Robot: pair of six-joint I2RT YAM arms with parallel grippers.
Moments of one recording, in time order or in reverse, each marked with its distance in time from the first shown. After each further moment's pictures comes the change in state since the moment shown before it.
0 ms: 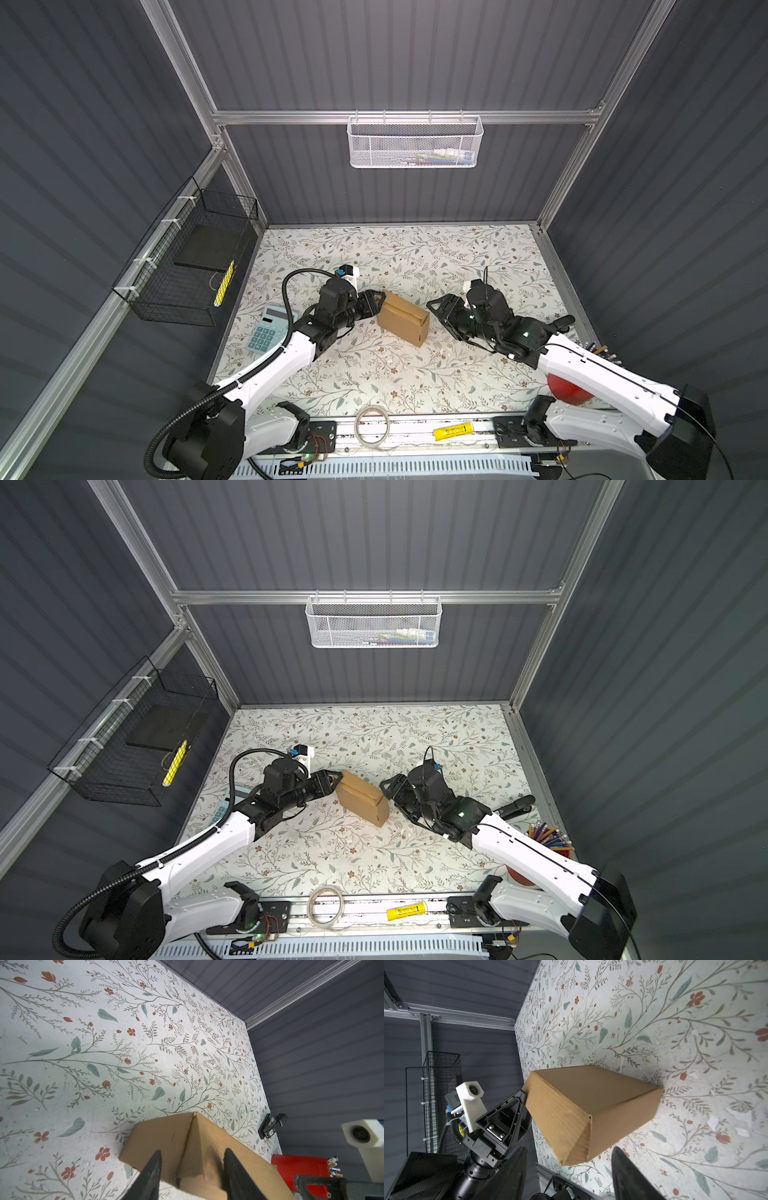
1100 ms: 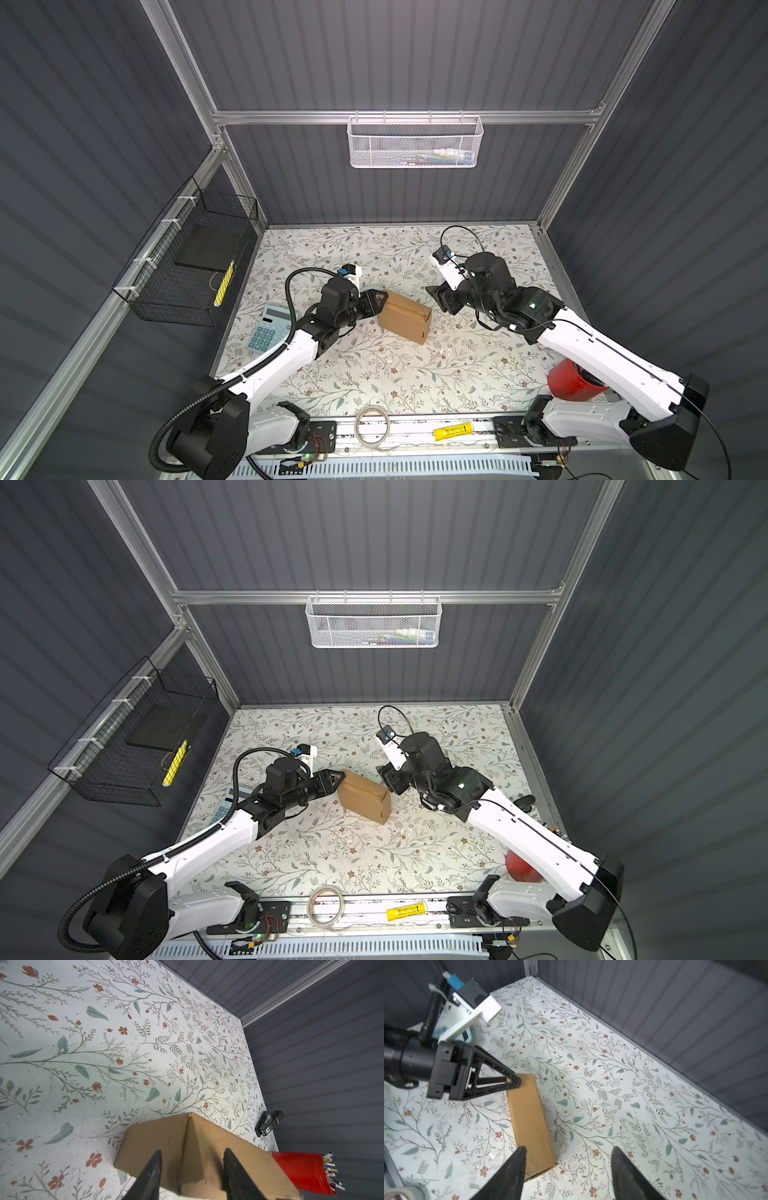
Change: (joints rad) left arm 0.002 0.033 0.000 0.042 0.031 0.001; right arm -0.016 0.109 0.392 -0.257 0.121 -1.322
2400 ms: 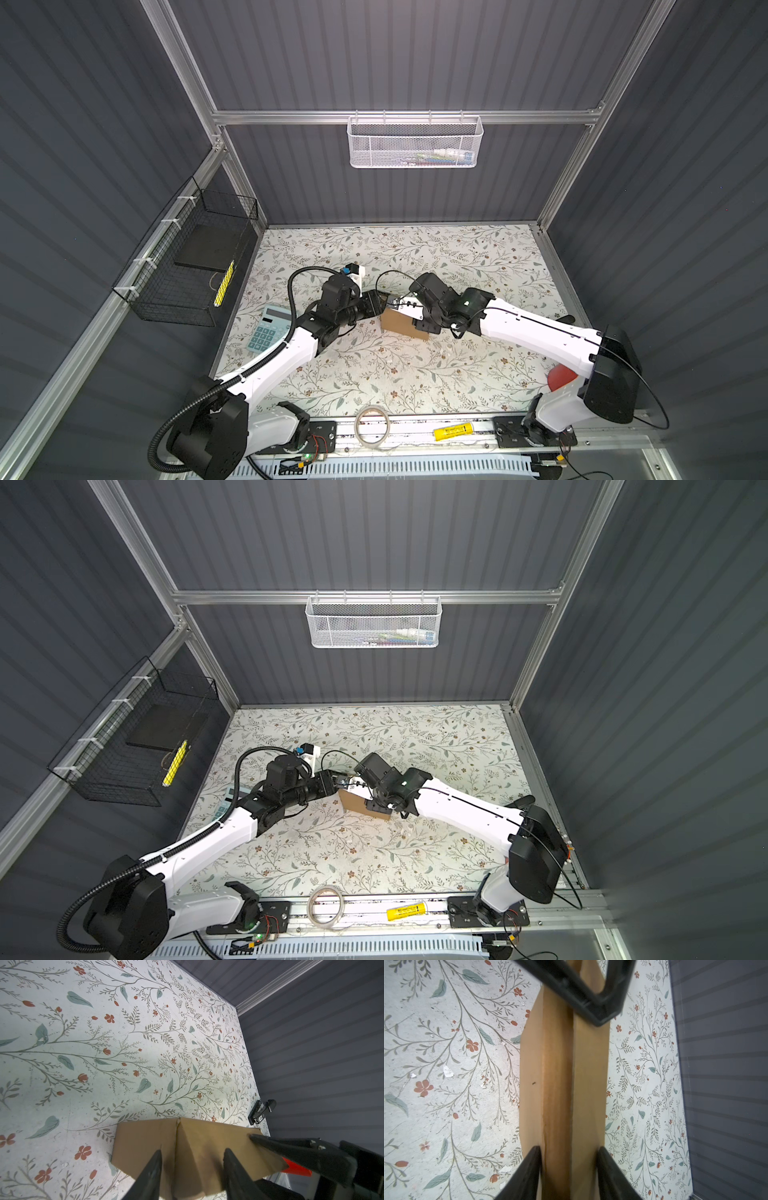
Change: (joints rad) left arm 0.000 0.002 0.027 -0.054 0.064 0.008; right arm 0.148 0.334 0.029 -0.094 0.137 -0.592
